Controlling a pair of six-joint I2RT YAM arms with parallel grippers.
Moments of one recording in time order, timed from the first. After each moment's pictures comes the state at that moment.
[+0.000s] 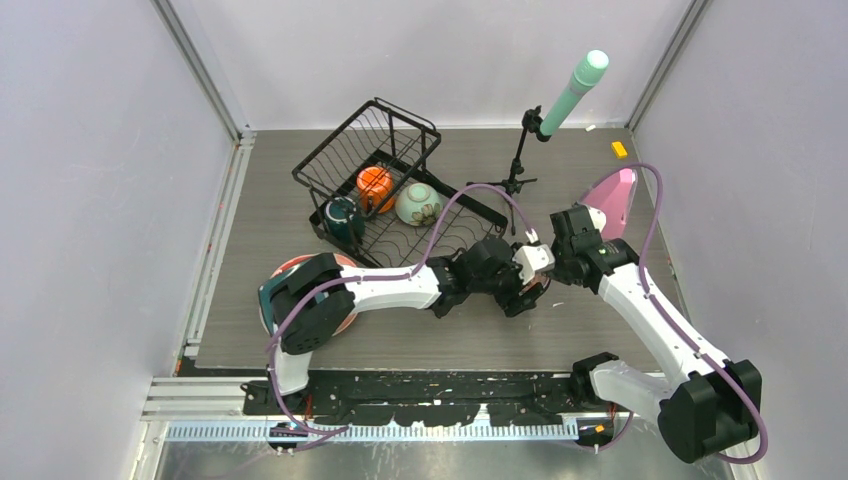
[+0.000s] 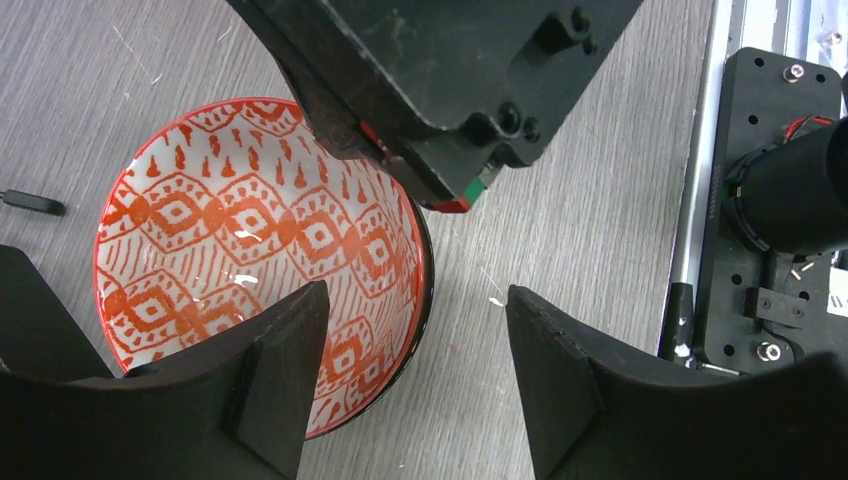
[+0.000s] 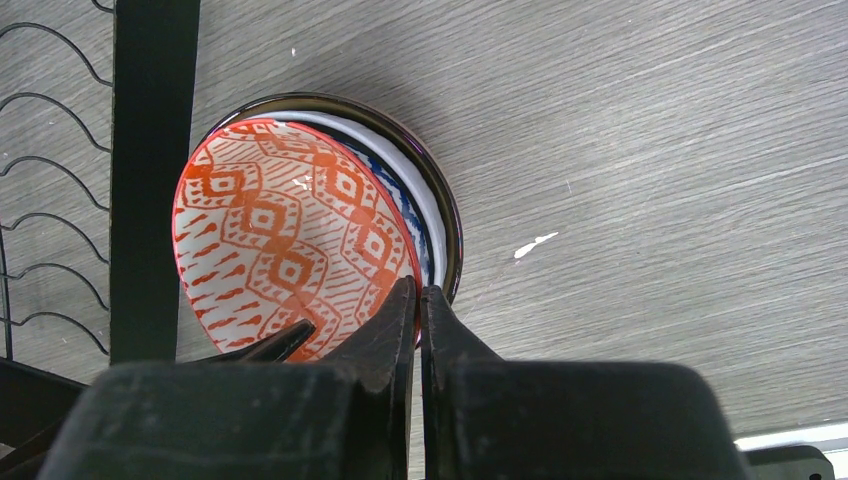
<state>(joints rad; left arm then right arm) -1.14 1.91 1.28 0.15 0.21 0.04 0.31 1.06 0.83 -0.79 0.23 0.66</state>
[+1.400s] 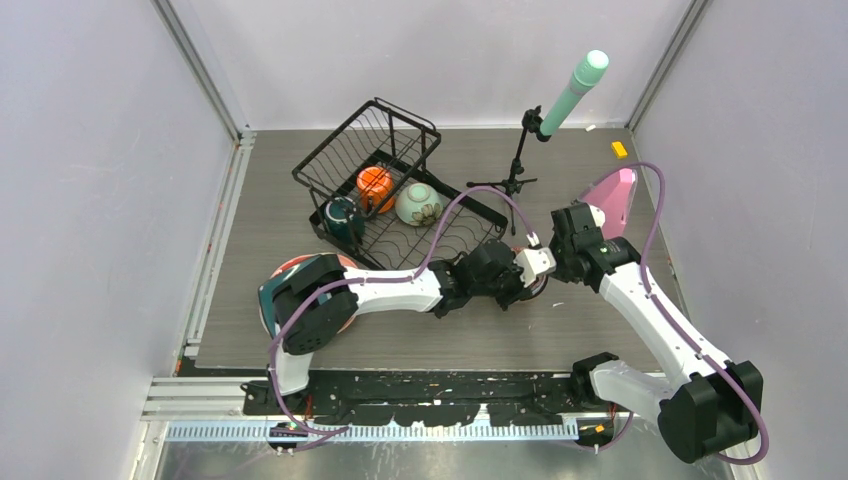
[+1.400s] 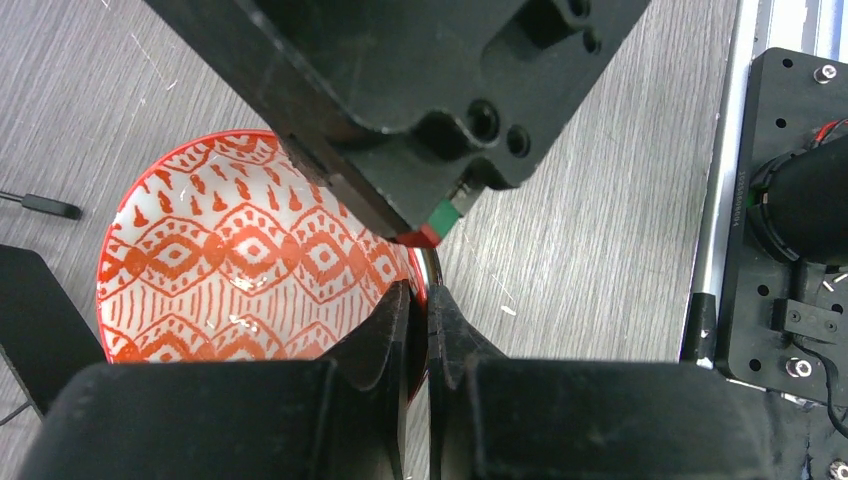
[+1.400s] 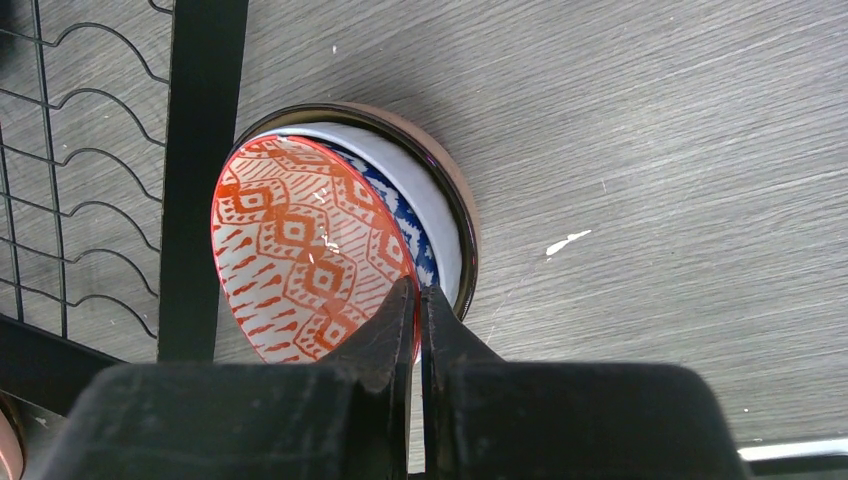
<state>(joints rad) -1.15 1.92 1.27 0.19 0.16 0.05 0.31 1.06 0.85 -0.79 0.18 0.68</state>
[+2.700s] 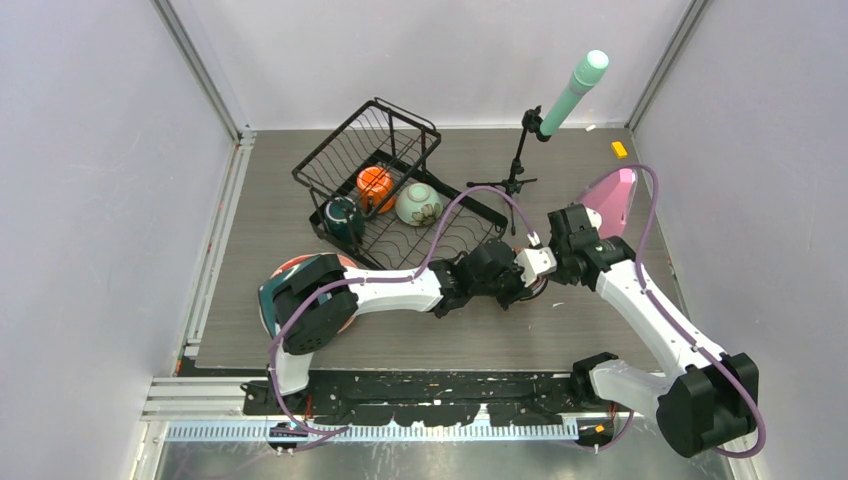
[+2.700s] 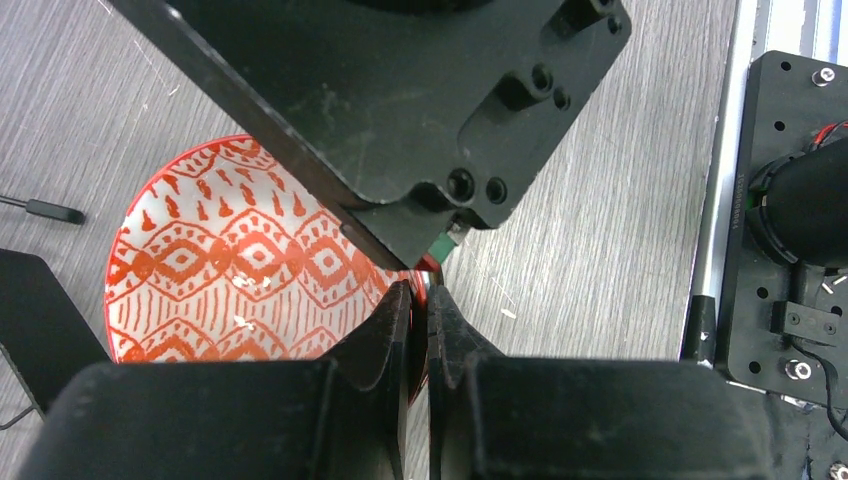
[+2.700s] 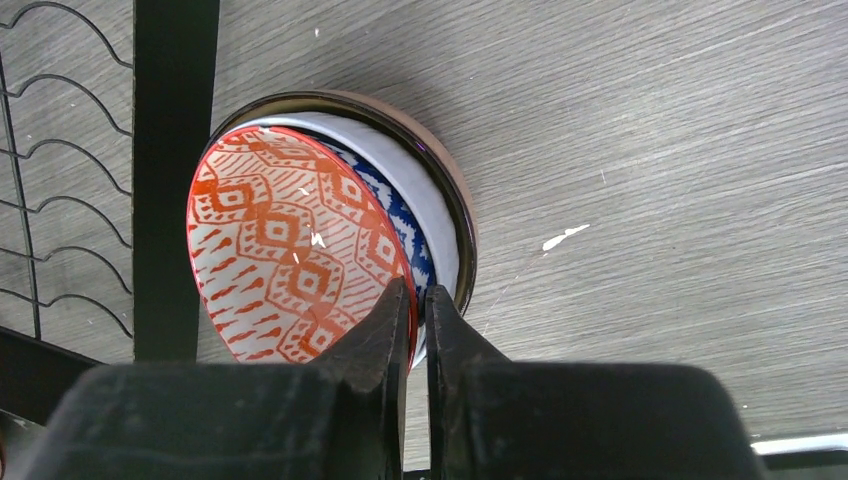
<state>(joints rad) -1.15 1.92 1.27 0.19 0.16 0.05 0.31 1.09 0.83 -0.78 0.17 0.69</state>
